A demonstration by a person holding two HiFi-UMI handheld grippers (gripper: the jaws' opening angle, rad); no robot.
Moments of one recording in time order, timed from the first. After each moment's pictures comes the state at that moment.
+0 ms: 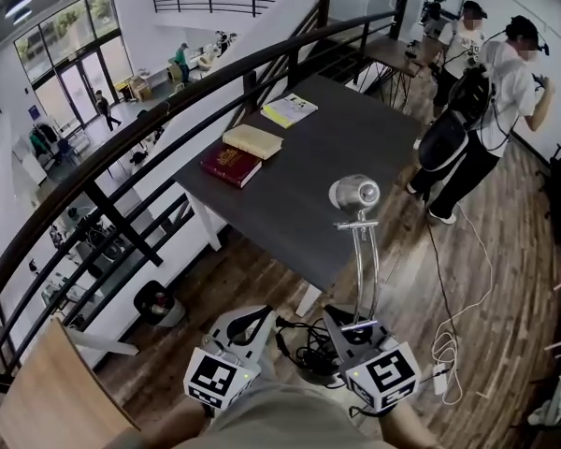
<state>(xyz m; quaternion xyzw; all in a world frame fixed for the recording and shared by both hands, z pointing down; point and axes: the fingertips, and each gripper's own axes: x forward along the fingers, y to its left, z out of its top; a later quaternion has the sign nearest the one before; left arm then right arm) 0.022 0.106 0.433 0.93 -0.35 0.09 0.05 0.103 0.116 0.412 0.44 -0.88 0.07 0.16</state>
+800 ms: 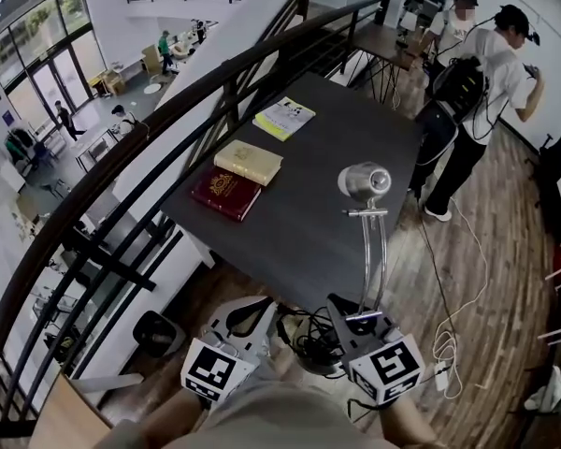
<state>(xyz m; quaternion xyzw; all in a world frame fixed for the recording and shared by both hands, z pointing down) -0.021 -0.093 0.417 0.95 -0.29 0.10 0.05 0.064 -0.080 0.394 0.49 -0.85 0.08 0.17</state>
